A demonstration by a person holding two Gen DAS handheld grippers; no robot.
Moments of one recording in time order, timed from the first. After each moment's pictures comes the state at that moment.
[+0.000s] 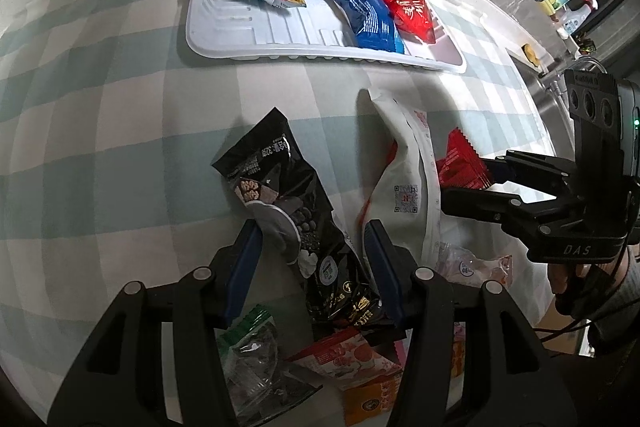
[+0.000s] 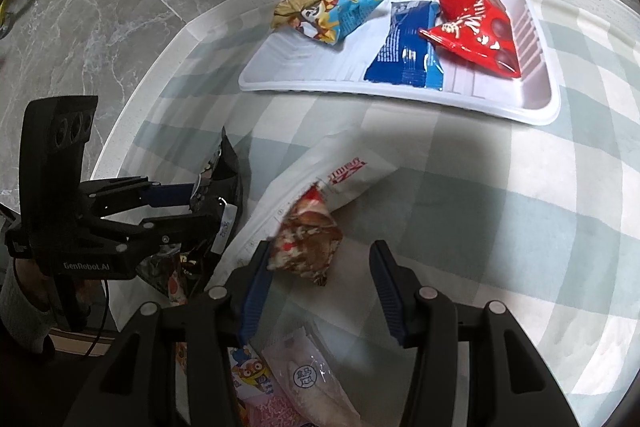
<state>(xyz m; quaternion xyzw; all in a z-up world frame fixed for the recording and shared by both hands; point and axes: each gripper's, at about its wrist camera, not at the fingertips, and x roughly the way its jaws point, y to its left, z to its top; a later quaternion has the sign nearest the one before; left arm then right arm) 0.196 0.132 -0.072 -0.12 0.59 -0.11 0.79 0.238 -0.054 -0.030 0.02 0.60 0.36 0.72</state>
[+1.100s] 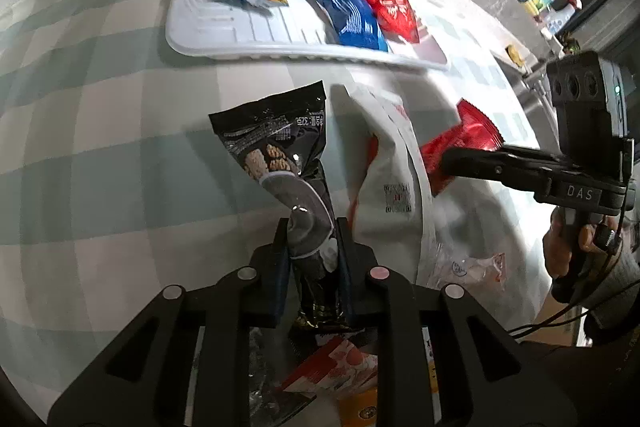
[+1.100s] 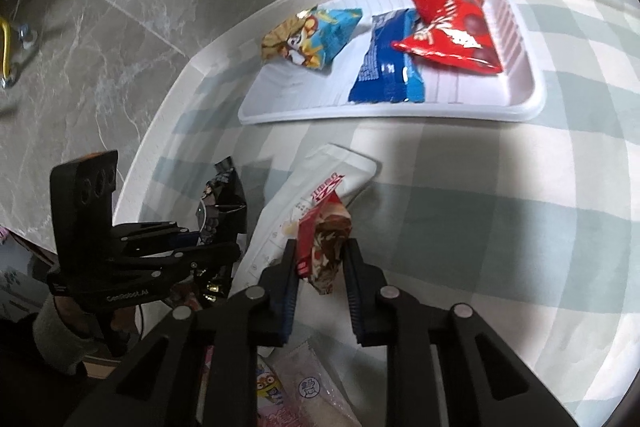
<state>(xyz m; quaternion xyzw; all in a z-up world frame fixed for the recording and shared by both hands) 0.199 0.130 -0.078 -0.14 0.57 -0.14 0.80 0.255 -0.085 -0.031 0.12 0.59 0.37 0.71</state>
